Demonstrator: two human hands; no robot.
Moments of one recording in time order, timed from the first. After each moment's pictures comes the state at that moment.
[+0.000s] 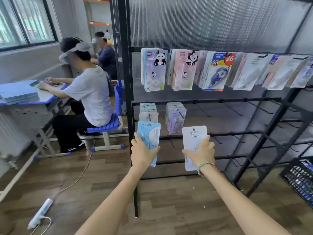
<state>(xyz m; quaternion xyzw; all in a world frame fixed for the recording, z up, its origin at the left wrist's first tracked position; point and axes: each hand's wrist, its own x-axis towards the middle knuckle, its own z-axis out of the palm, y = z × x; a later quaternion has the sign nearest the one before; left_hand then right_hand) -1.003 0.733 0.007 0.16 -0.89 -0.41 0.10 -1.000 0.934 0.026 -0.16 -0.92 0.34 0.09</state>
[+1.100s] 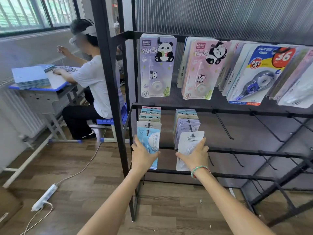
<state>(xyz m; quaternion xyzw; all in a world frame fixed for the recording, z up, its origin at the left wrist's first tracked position) -1.136 0.751 -0.033 0.22 -0.87 -0.44 0.09 -1.169 0.931 -0.017 -0.08 -0.93 0.36 0.01</state>
